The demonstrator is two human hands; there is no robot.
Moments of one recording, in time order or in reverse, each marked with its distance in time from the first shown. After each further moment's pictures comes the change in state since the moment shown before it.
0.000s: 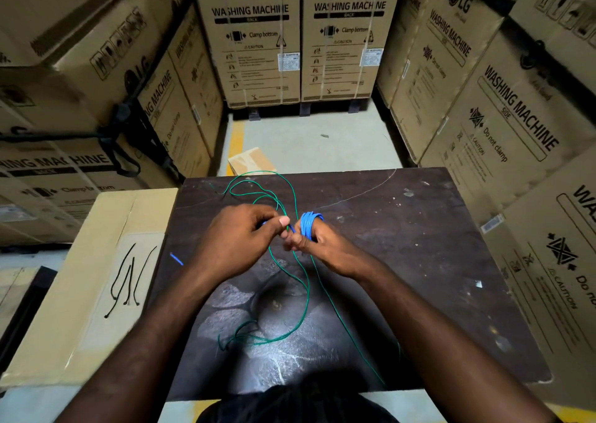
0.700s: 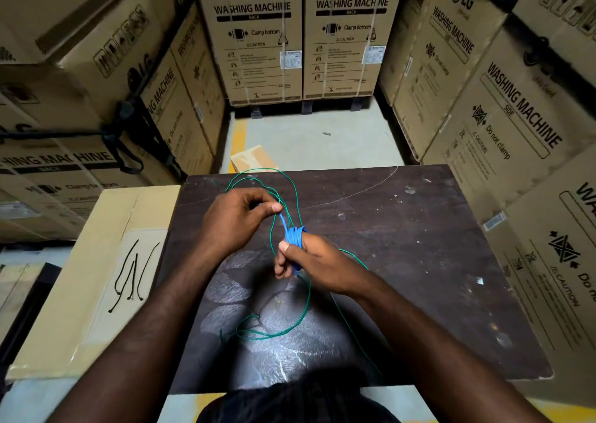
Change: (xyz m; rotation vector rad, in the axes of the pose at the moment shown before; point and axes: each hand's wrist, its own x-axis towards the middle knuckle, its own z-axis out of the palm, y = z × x) left_hand 0.022 -0.033 0.014 -0.110 0.085 -0.097; right_hand -0.021 -0.024 0.029 0.227 -0.123 0.059
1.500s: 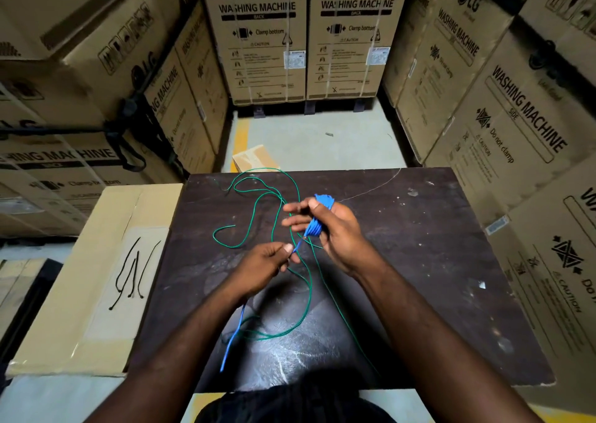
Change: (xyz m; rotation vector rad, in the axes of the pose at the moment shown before) left_hand -0.042 -0.033 0.080 -0.549 -0.305 -0.303; right_hand 0.022 -0.009 -0.024 0.538 0.253 -0.173
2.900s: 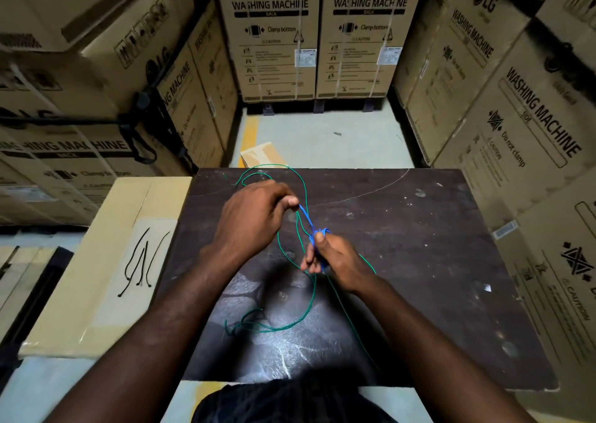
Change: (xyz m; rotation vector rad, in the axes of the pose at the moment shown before) left_hand -0.008 0.082 -0.042 0.858 0.402 0.482; right_hand -0.029 0.052 -0.033 -0.573 -0.045 0.137
